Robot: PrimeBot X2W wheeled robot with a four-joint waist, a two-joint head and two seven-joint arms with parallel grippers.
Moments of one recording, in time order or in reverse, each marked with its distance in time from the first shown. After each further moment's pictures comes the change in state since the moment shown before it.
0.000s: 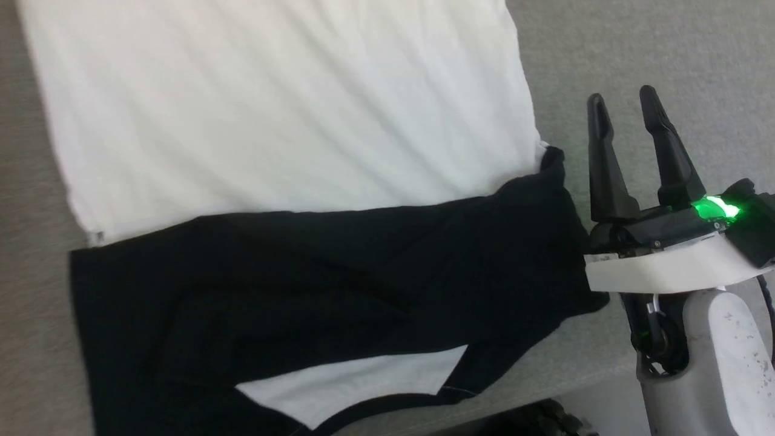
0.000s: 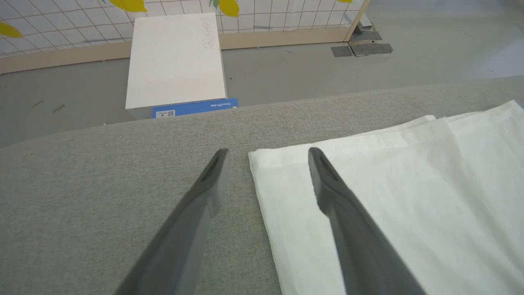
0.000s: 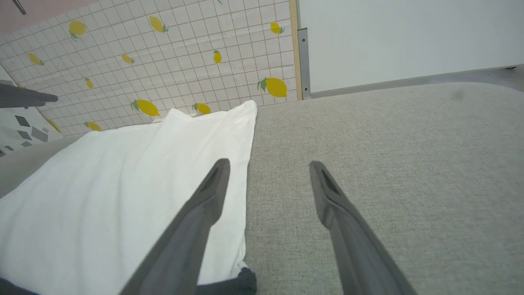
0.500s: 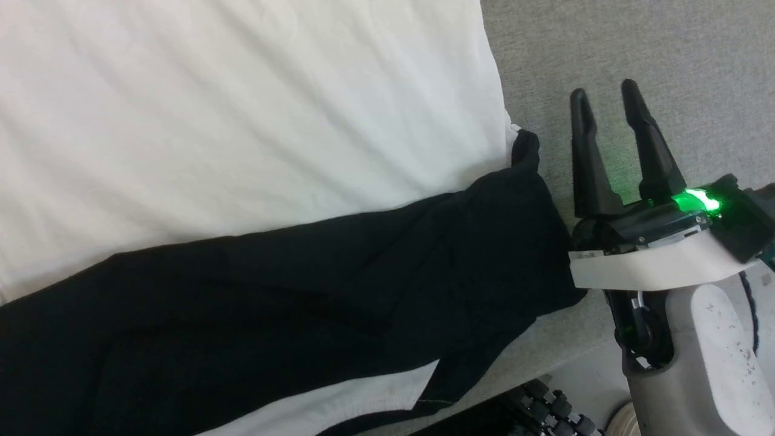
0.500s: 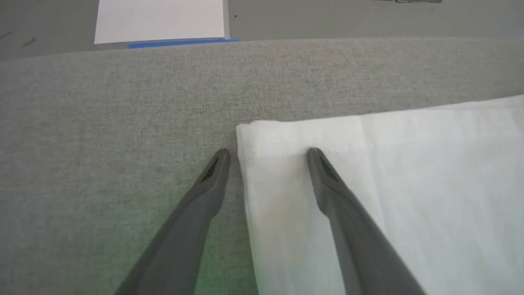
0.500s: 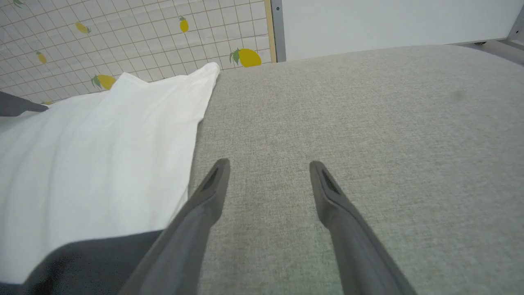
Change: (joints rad) left arm -0.013 0.092 0.017 -0.072 0.069 0.174 0.198; right arm -0.030 0.000 0.045 0.038 0.039 0.000 -0.045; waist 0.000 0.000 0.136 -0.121
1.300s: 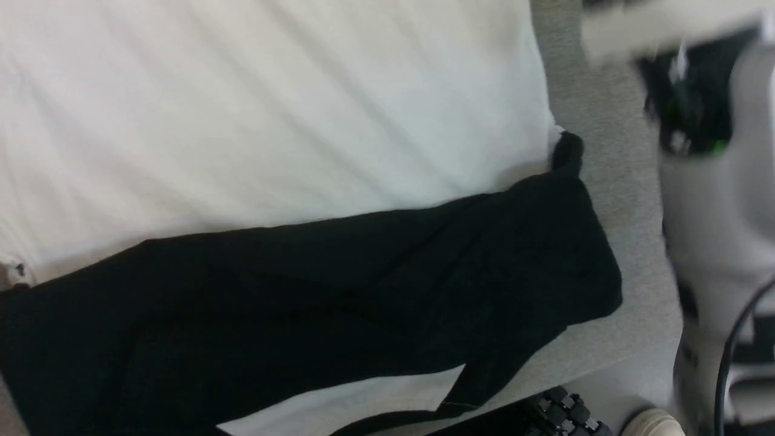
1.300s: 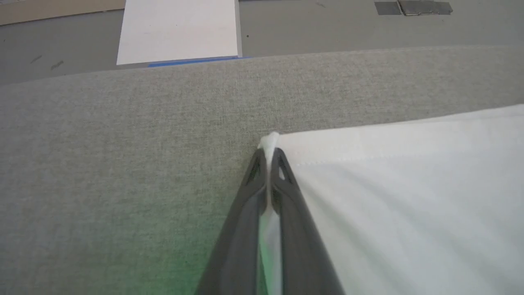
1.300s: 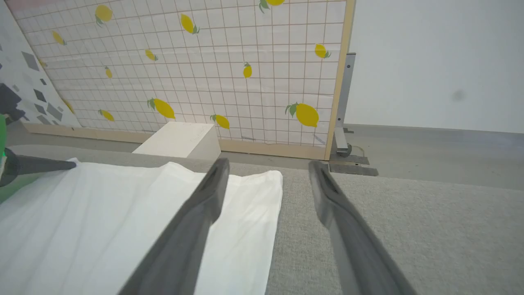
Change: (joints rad) left arm -0.036 -0.028 -0.062 -0.015 0.032 -0.020 -0.095; right arm -0.600 0.001 0.013 0.144 -0.006 0.000 0.255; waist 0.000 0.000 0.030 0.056
